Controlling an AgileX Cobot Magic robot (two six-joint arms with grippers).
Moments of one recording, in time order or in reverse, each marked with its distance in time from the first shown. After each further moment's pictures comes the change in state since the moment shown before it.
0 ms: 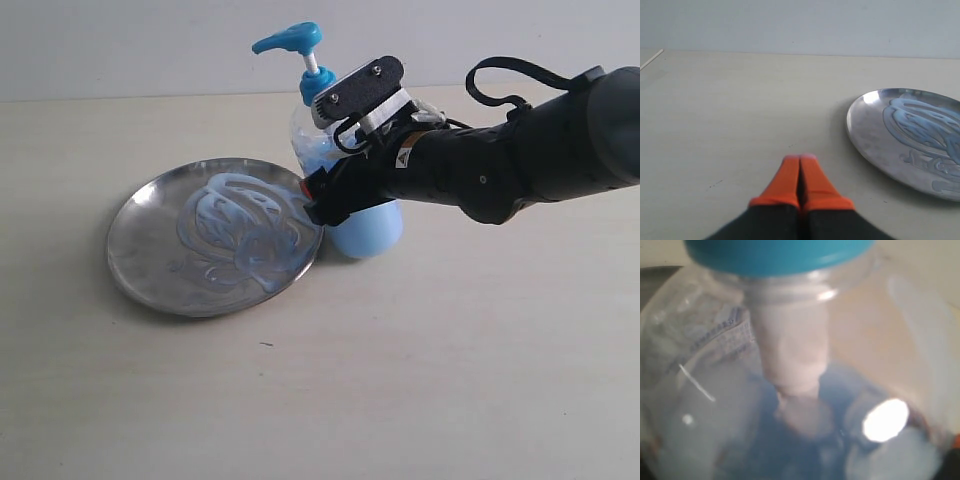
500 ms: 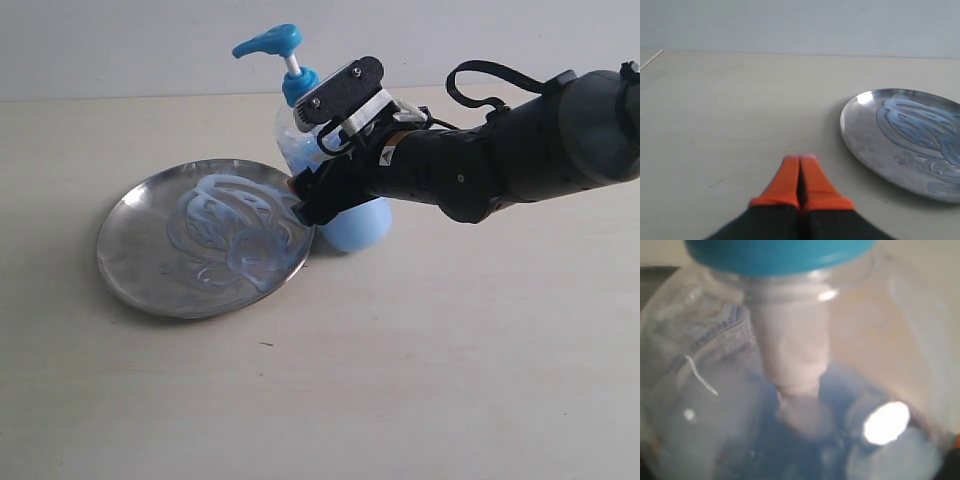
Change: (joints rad) left arm 0.000 0.000 0.000 0.000 0.000 0.000; right arm 0.023 0.038 -0.038 0.063 -0.023 -0.102
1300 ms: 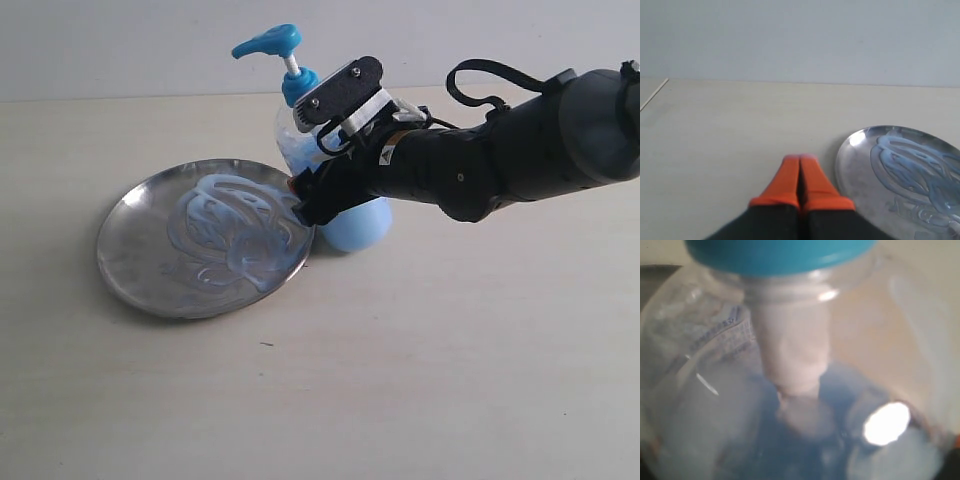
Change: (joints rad) left arm 0.000 0.329 -0.318 0.000 0.002 0.000; right arm 0.000 0.000 -0.002 0.000 0.007 -0.006
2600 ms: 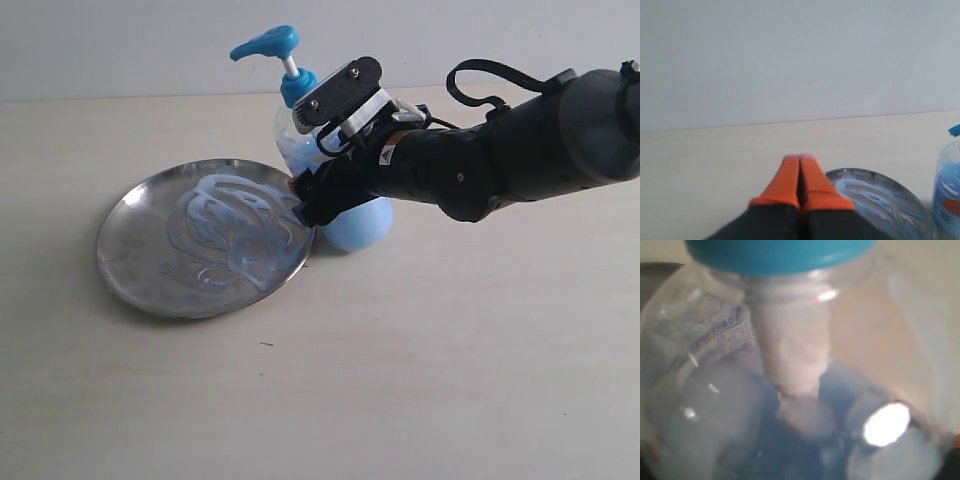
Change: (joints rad) left arm -0.157 0.361 -0.371 0.000 -0.003 0.000; right arm 0.000 0.000 0.000 0.004 0.002 -0.023
